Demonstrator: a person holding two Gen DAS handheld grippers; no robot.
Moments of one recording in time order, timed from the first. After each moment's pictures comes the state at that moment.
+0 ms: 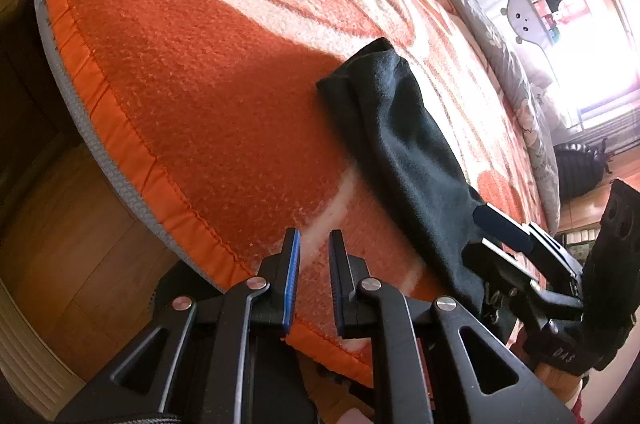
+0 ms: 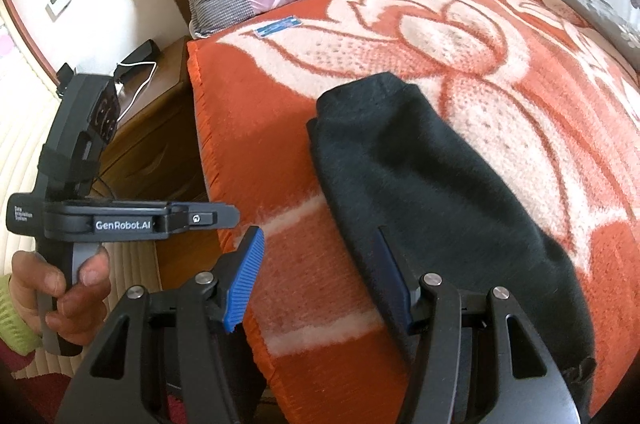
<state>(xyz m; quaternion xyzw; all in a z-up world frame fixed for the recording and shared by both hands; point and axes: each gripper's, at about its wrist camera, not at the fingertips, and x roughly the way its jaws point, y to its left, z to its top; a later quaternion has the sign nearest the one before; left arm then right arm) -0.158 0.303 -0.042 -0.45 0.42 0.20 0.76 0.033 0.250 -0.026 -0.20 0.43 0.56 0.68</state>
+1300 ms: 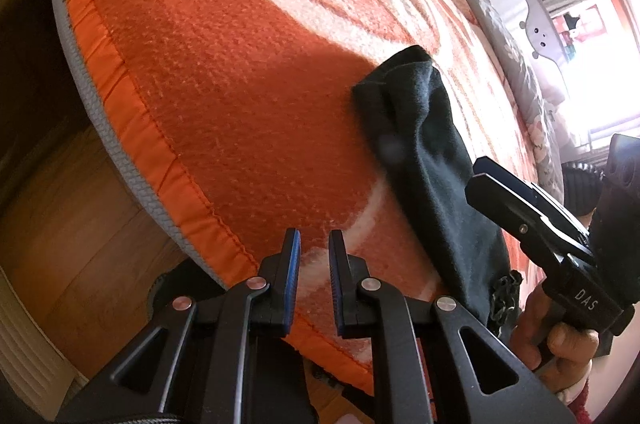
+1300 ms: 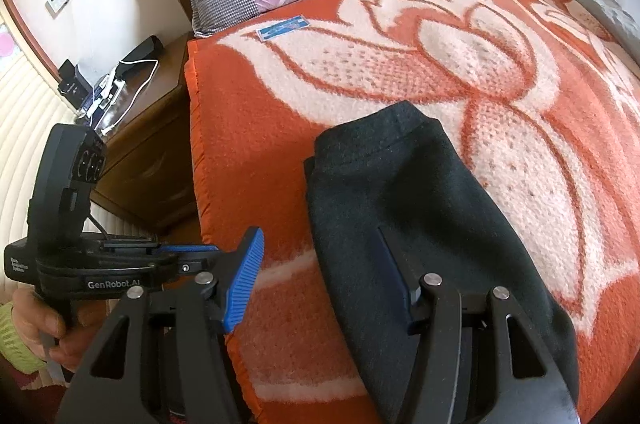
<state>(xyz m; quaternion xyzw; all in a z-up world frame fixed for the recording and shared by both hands) -0.162 0.315 -0.060 -0.48 0.42 0.22 0.74 0.051 0.305 -0.034 -0.22 0.44 0.58 0.65</state>
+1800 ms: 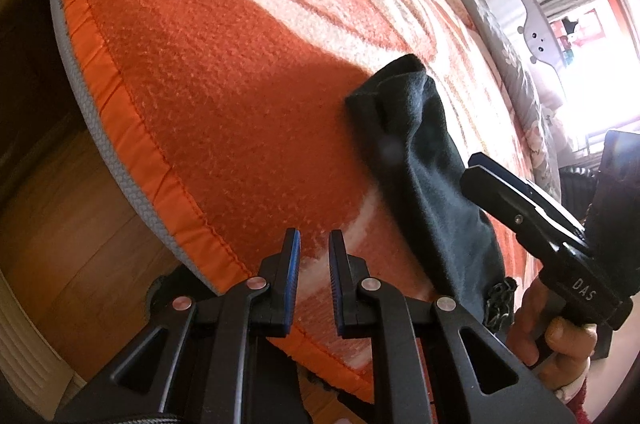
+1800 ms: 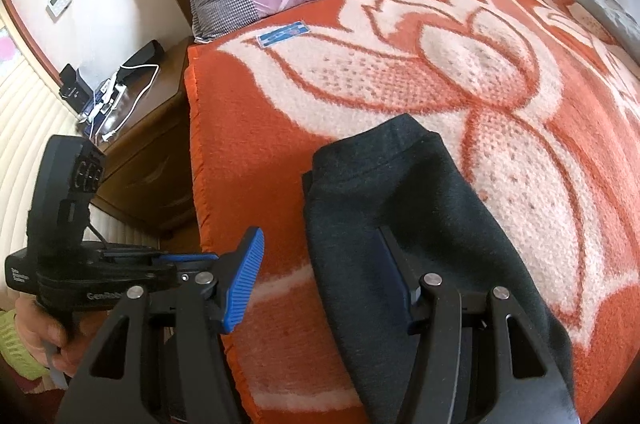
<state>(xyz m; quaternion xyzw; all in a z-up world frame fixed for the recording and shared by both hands) -0.159 0.317 -0.054 -0.48 0.41 0.22 0.74 0.061 0.311 -0.031 -0.21 0.44 0.58 0.65</state>
